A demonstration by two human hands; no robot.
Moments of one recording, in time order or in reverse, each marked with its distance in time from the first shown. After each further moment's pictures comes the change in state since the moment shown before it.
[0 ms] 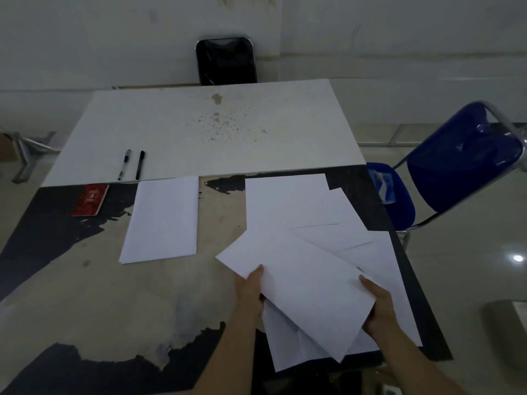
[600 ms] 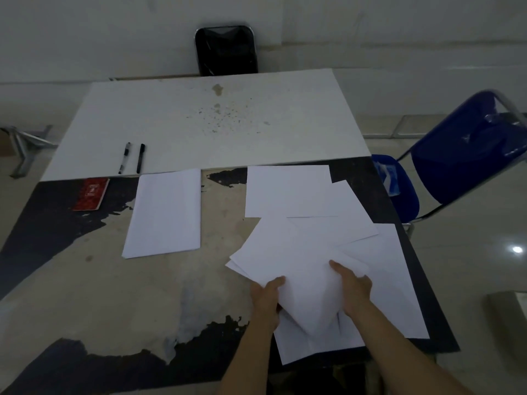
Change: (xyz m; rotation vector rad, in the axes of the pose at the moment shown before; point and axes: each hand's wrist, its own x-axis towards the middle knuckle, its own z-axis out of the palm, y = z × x) left_hand -0.020 -0.033 -0.006 0.066 -0.056 -0.085; right_hand 0.022 0.029 0.058 -0.239 0.400 -0.079
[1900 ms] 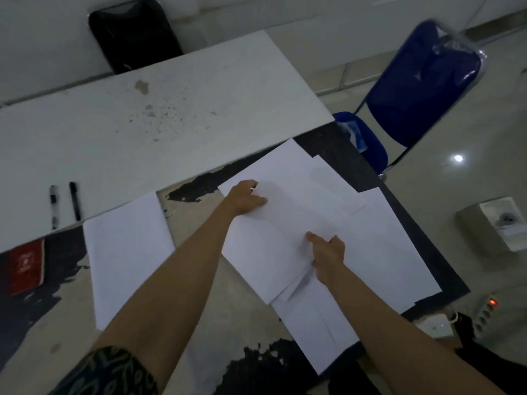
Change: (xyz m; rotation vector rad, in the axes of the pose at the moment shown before) left_hand 0.111 0.219 0.135 1.463 -0.523 0.512; right_hand 0.016 -0.003 0.095 0.165 0.113 0.021
